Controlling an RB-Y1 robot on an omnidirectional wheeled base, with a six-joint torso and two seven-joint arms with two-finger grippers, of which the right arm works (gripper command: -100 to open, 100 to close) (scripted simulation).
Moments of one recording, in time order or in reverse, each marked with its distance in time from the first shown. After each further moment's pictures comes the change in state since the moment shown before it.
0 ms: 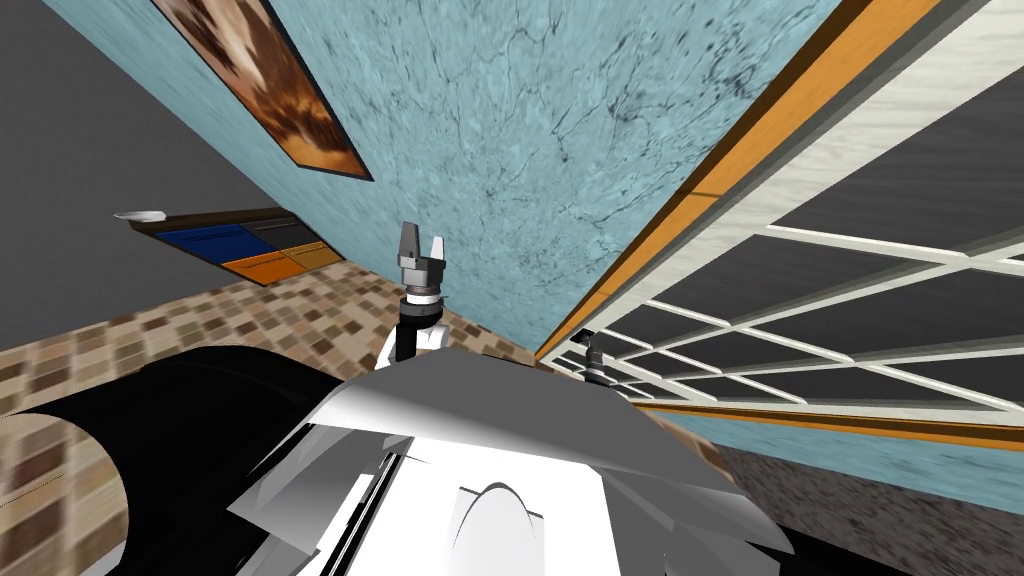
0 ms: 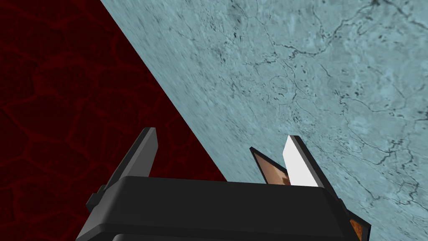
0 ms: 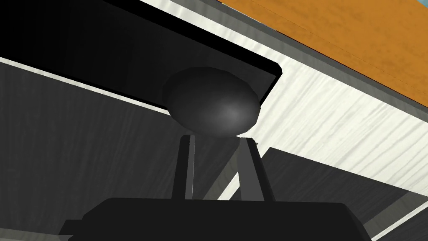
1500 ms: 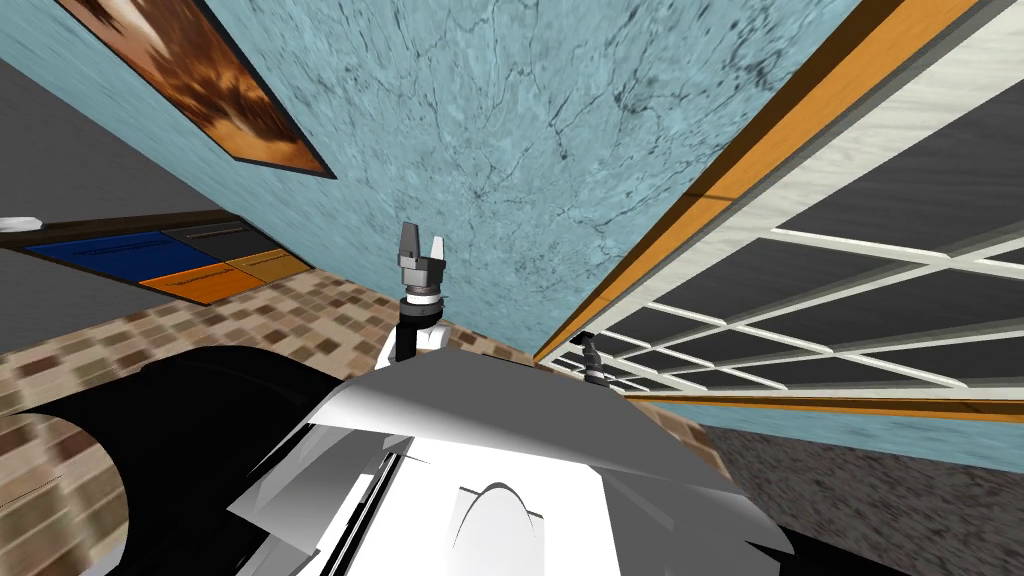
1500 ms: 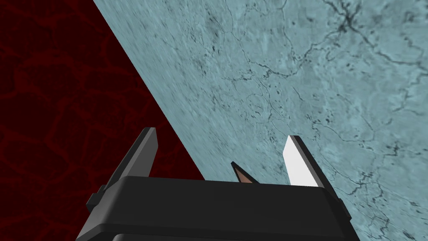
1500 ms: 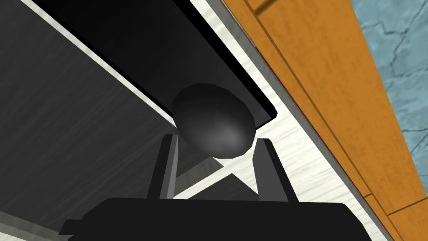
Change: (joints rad) arm 0.009 0.010 -0.064 0.004 0.161 -0.031 0.359
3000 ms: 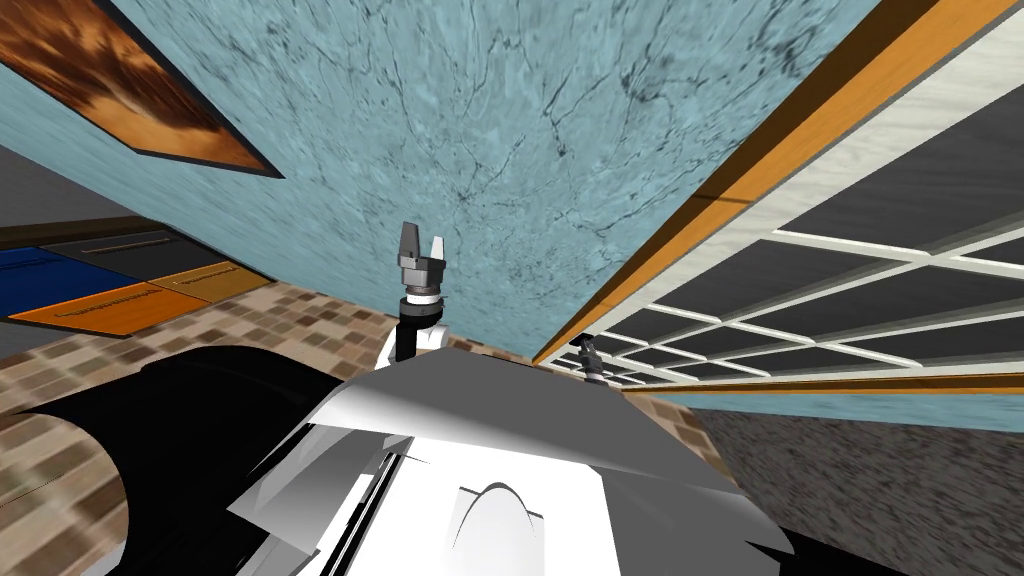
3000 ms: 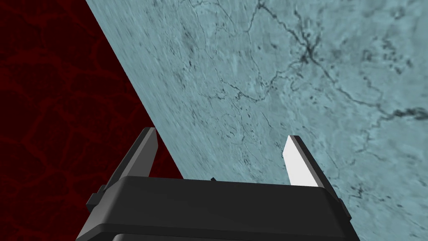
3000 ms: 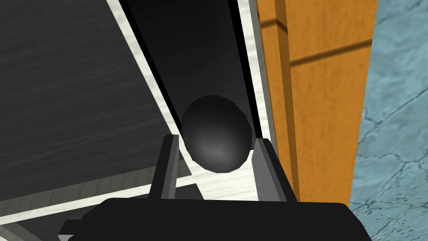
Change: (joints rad) arm 0.011 0.008 -0.059 0.008 0.144 -0.026 0.347
